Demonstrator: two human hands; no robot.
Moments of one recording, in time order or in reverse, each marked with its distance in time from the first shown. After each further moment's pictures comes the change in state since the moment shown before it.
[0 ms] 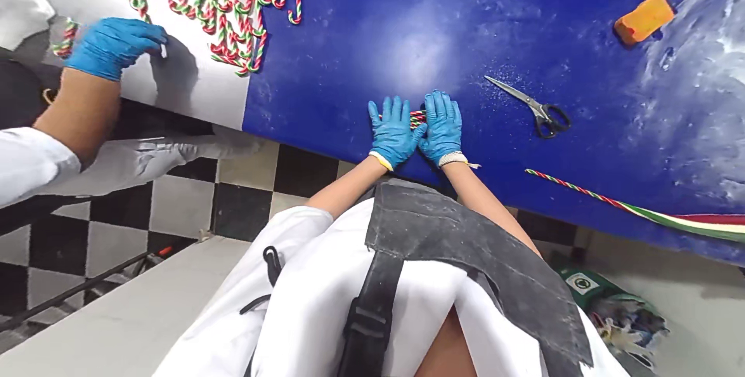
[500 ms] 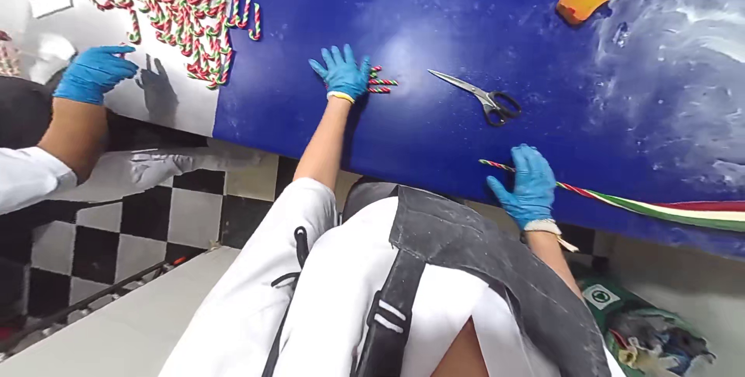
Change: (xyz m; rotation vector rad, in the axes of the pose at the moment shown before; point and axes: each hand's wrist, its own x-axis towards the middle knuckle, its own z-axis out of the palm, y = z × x) left_hand 0.135 0.018 -0.028 0.139 0.137 -0.307; right_hand -0.227 0.255 -0.074 0.064 0.150 0.180
